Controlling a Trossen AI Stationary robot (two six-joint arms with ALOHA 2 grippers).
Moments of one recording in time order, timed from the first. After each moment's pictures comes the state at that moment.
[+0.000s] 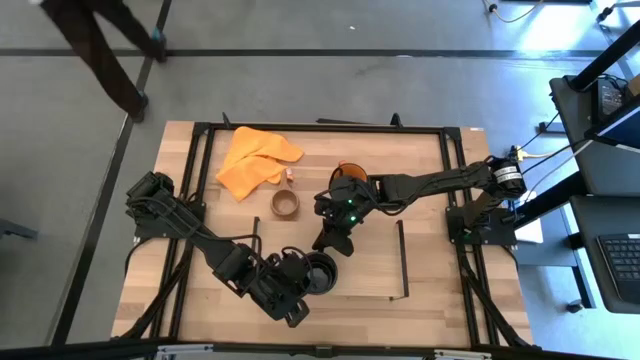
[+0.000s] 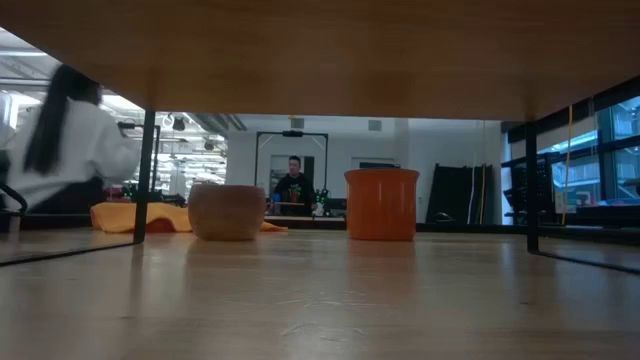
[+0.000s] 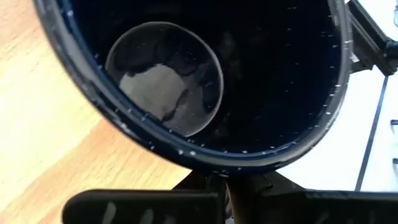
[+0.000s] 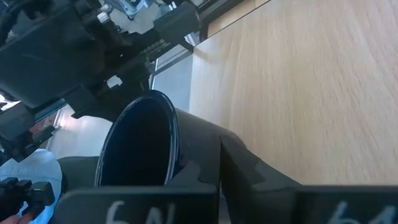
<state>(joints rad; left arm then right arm) -0.61 1.76 1.58 -0.76 -0.32 -1.23 0.09 1.72 1.34 -0.19 -0.52 0.60</state>
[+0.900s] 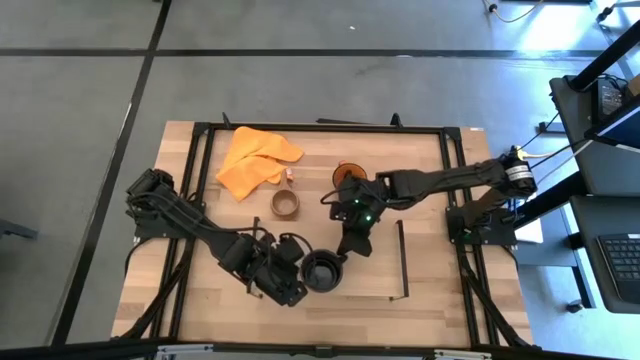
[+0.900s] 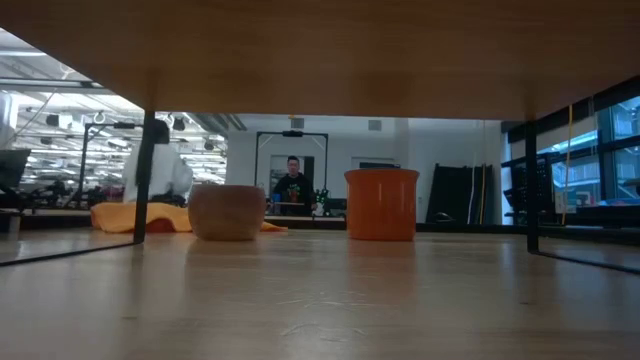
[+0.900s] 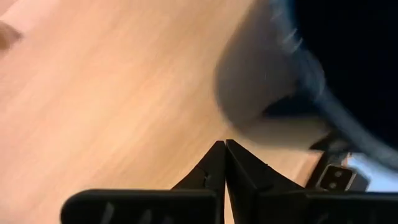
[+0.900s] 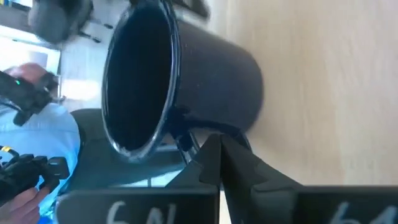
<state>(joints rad) -0.56 1.74 1.58 -0.98 -0.39 -1.17 0.09 1.63 1.34 -0.51 -0.63 0.59</state>
